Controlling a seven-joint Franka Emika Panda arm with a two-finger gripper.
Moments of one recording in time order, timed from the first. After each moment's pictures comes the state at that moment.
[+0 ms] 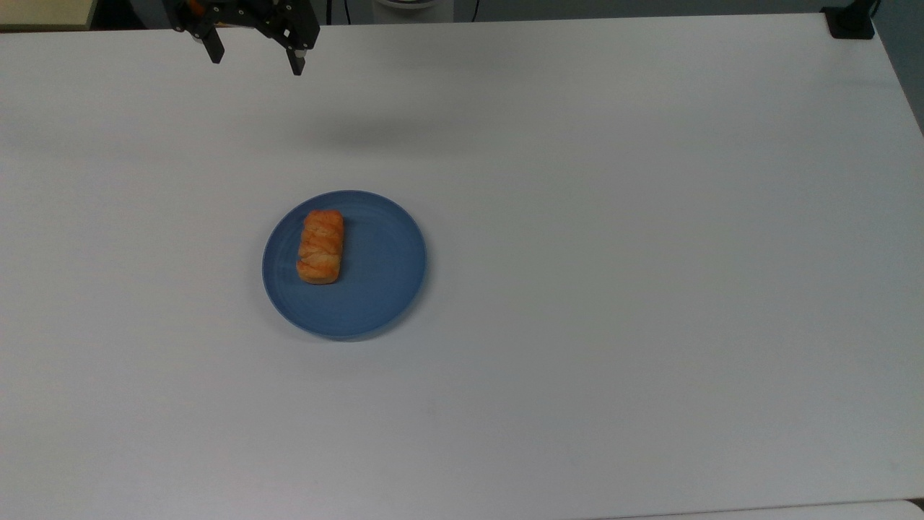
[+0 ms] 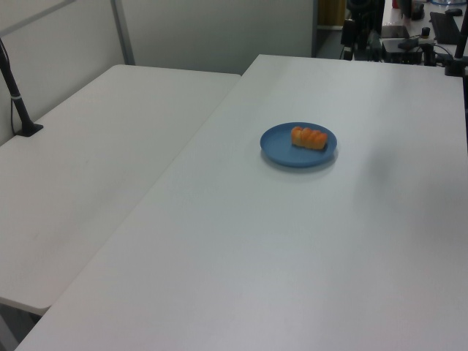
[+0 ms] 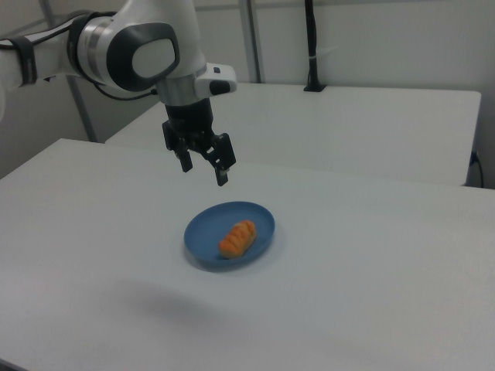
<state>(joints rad) -0.05 0.09 -0.11 -1.63 0.03 1.76 -0.04</state>
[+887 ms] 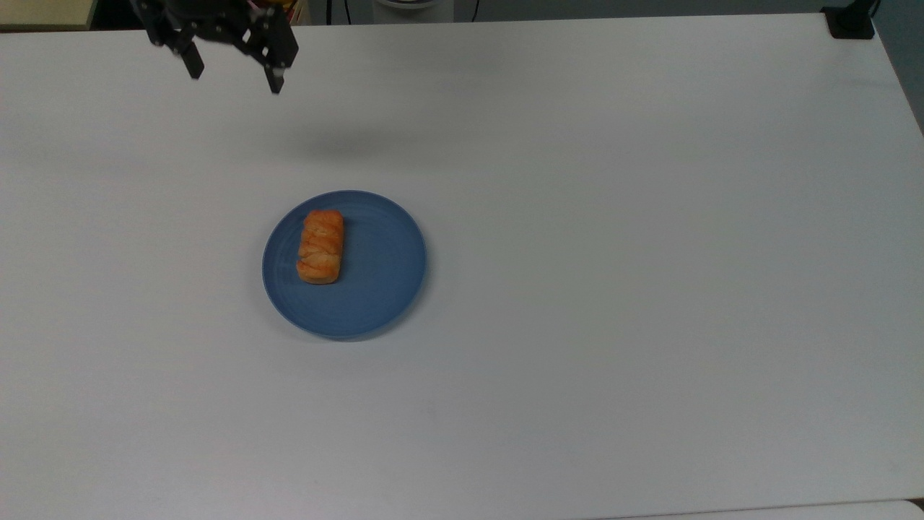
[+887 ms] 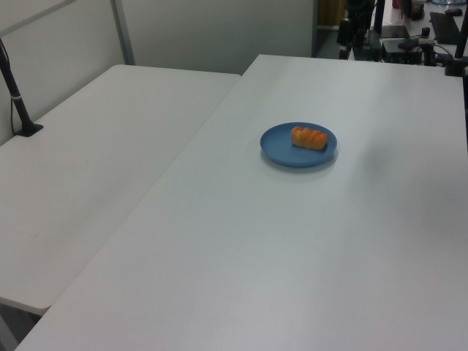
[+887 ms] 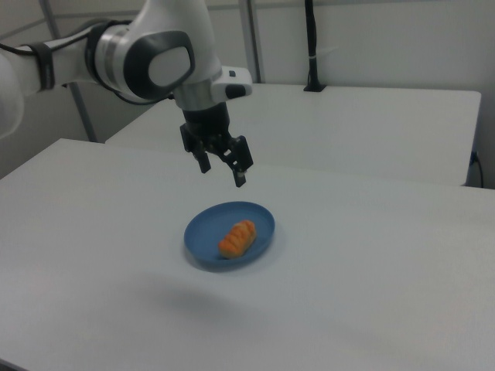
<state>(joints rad) -0.05 0.14 -0.14 -1.61 0.03 1.84 -0.04</state>
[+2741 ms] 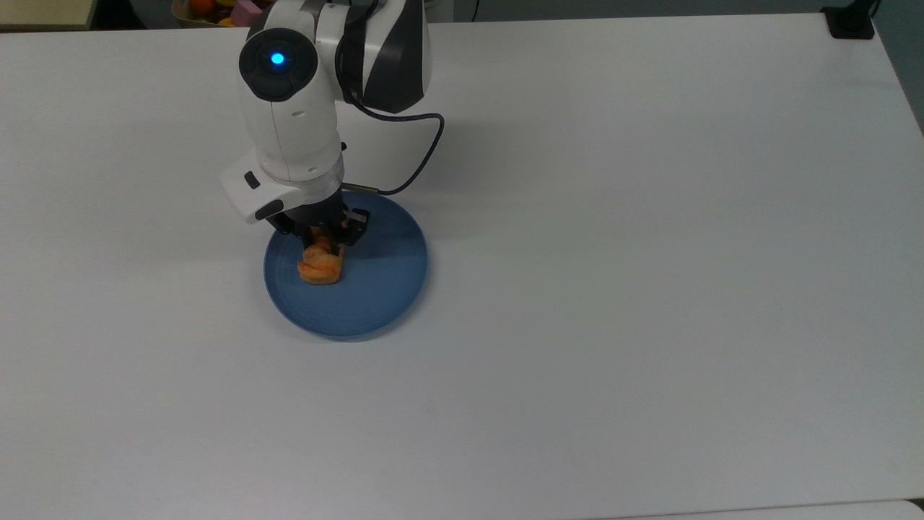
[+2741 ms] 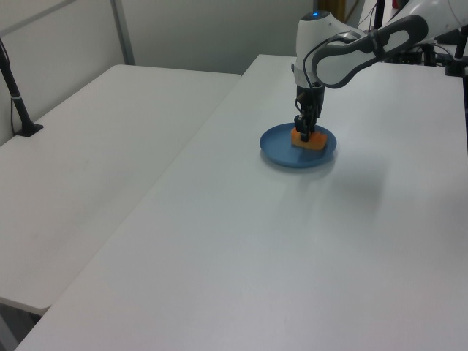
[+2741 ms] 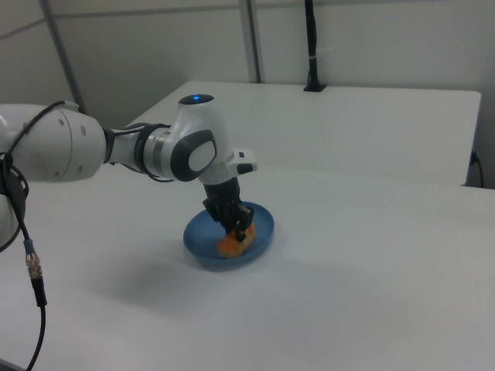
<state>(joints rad) 0.07 0.52 -0.13 -1.61 -0.01 2.17 0.05</state>
